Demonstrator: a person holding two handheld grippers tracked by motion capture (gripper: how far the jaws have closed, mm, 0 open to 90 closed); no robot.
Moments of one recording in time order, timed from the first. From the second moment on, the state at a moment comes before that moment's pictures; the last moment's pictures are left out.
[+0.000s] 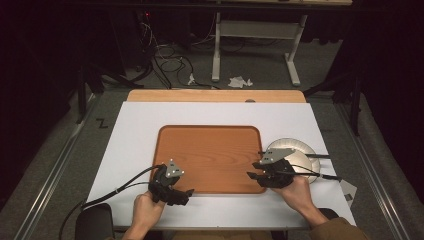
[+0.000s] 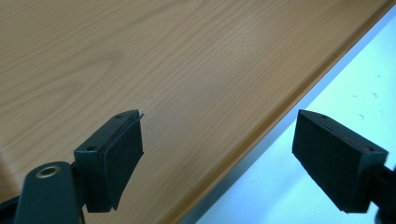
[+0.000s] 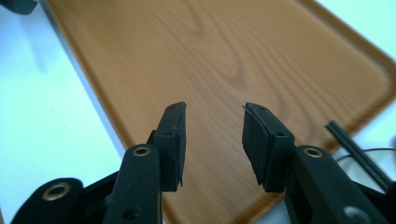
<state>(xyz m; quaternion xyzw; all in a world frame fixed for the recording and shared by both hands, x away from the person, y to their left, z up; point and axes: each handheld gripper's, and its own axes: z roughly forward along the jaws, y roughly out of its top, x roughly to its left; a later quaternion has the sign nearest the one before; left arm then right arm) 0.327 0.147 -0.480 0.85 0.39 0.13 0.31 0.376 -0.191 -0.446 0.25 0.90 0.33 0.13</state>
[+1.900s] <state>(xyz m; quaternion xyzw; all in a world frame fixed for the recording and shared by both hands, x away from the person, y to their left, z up) 0.327 0.146 -0.481 0.86 0.39 0.12 0.31 0.441 -0.350 -0.444 0.48 0.82 0.25 0.19</state>
